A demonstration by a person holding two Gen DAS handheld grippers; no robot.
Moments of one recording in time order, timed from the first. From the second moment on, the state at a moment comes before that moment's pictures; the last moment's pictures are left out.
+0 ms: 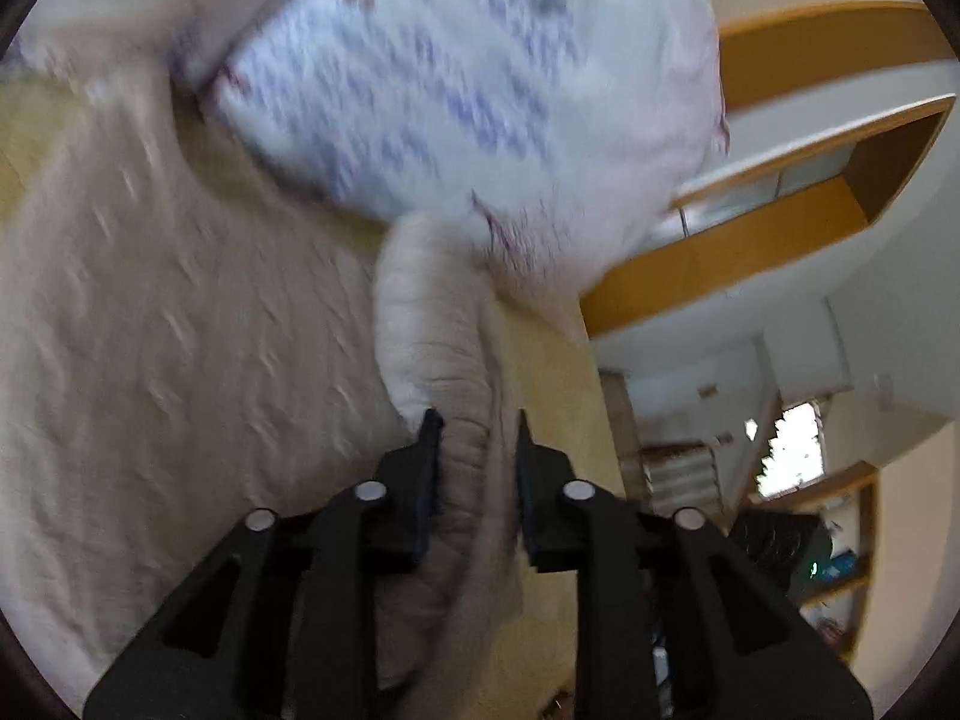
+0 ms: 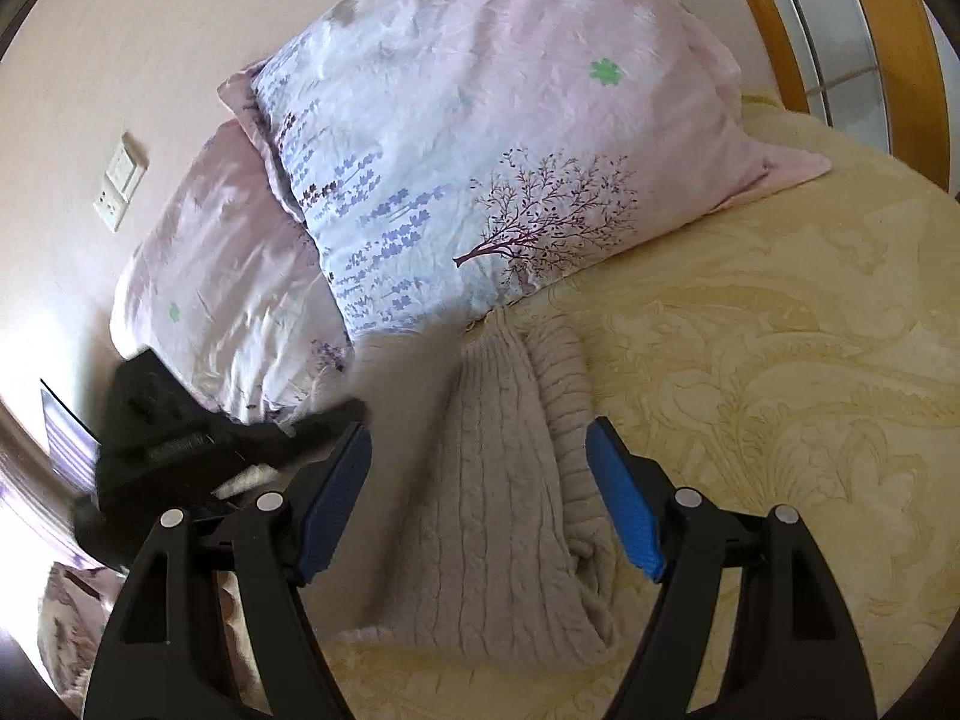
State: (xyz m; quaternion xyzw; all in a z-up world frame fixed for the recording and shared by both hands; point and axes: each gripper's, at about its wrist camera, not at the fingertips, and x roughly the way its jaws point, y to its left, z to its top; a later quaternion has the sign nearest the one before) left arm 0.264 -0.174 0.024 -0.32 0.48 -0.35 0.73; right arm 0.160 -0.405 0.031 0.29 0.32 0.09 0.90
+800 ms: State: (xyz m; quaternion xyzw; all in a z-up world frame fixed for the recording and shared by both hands) left arm 0.246 -0.047 0.019 -0.21 0.47 -0.20 0.83; right arm 0.231 -0.373 -0.003 0.30 0.48 0.16 0.81
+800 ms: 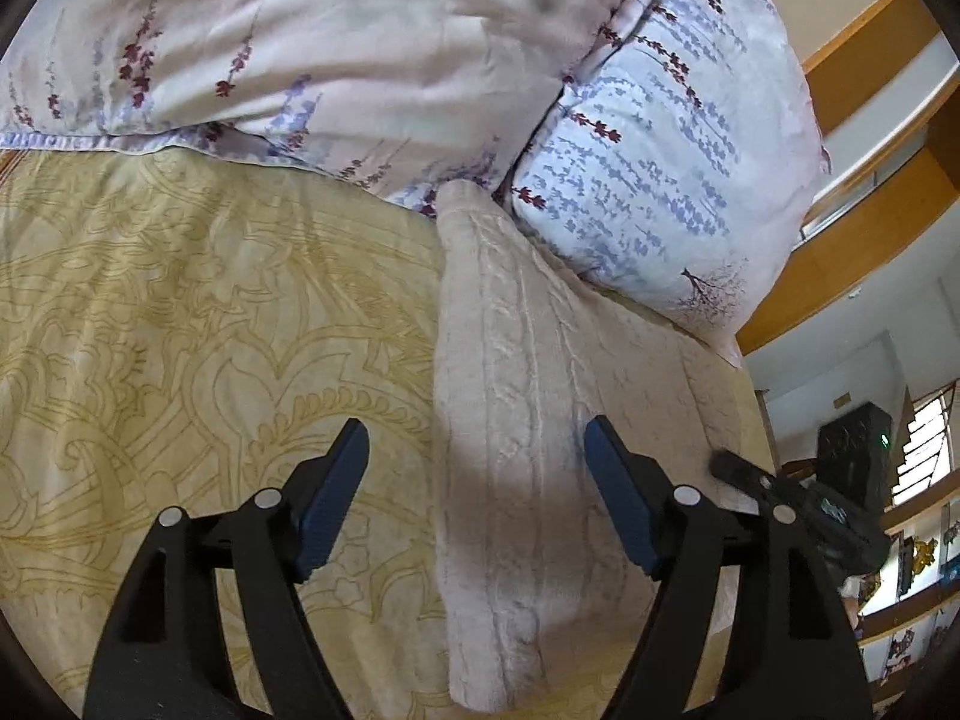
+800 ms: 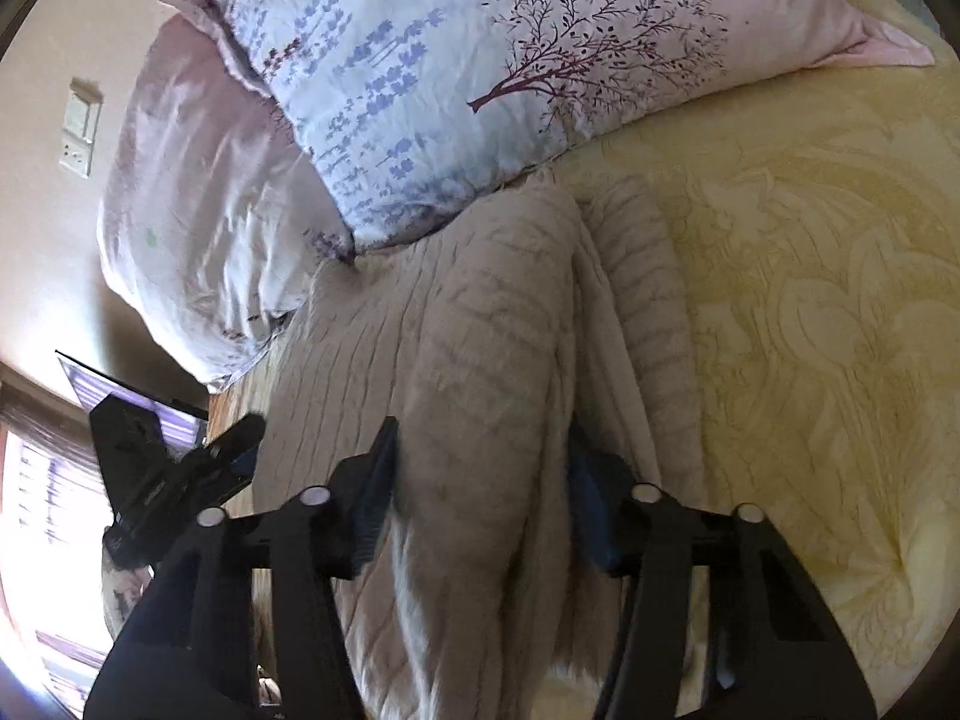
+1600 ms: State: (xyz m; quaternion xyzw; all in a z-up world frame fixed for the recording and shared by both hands) left arm 0.238 -0.066 0.004 -0.21 0.51 -0.25 0.80; right arm 0.225 -0.334 0.064 0.00 0.33 0.05 0.94
